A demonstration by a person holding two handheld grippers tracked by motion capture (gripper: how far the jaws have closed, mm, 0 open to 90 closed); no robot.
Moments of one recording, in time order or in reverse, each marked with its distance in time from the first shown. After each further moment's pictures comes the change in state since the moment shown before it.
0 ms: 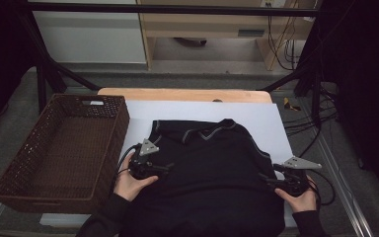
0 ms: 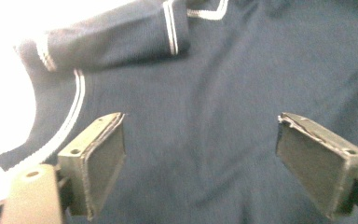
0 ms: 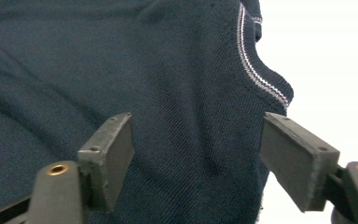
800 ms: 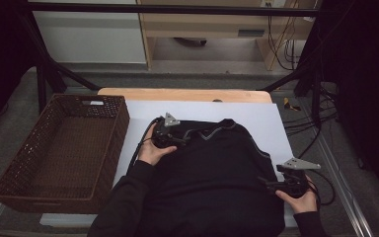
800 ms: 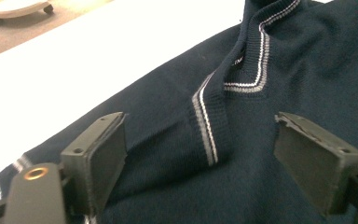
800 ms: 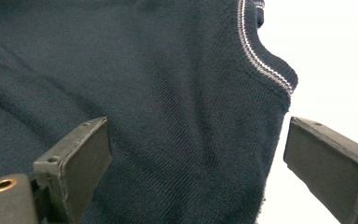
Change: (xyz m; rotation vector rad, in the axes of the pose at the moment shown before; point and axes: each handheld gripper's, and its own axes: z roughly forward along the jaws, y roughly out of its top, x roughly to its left) left arm 0.021 0.064 0.077 -0.008 0.010 0.105; right arm -0.003 -0.005 0.004 0.021 0.011 0.012
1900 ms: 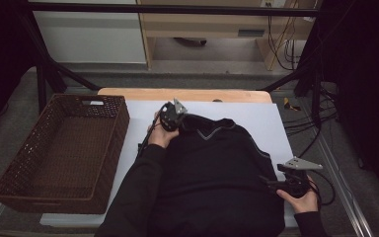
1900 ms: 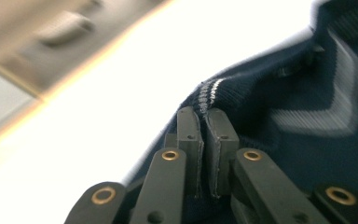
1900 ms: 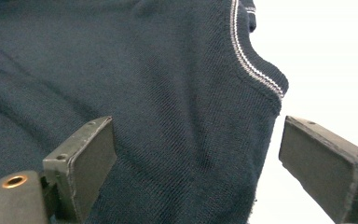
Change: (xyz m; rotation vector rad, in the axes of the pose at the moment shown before) left arm 0.030 0.052 0.023 -0.045 0.250 0.097; right arm -0.001 0.001 -0.003 -0.019 -0.017 0.002
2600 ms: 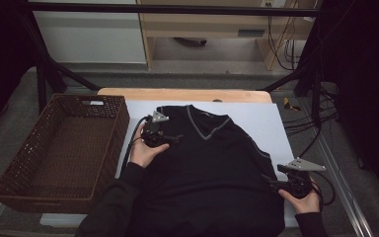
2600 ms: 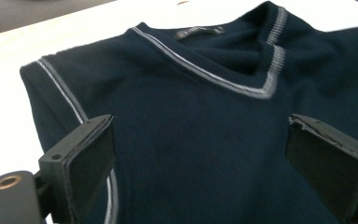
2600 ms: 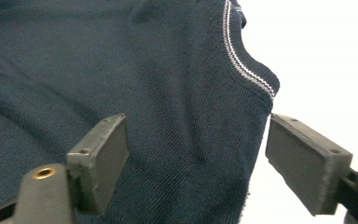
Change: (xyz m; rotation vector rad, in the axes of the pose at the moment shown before) left arm -0.013 -0.061 -0.073 0.035 -0.203 -0.255; right arm -0.002 -0.002 -0.006 -0.015 -0.004 0.006
